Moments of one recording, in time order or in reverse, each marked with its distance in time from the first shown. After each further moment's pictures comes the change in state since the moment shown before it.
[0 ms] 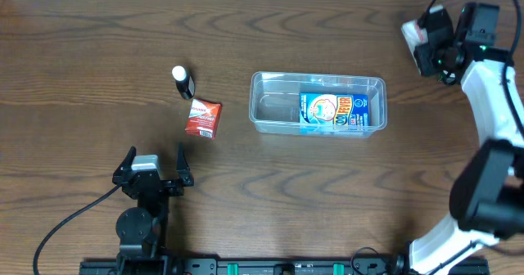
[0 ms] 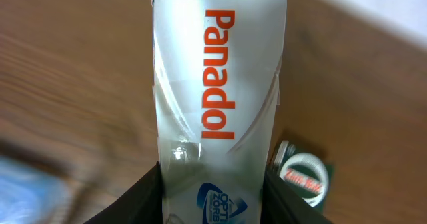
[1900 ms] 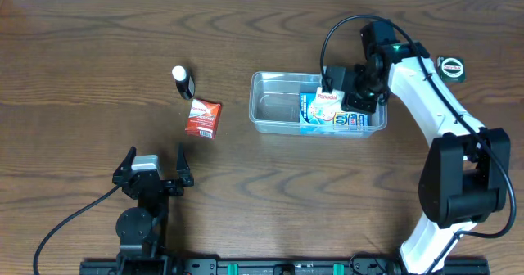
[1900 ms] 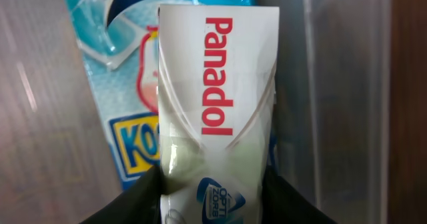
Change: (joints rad) left arm 0.000 0.000 0.000 0.000 0.000 0.000; right arm 0.354 0.099 0.001 -0.401 -0.039 -0.633
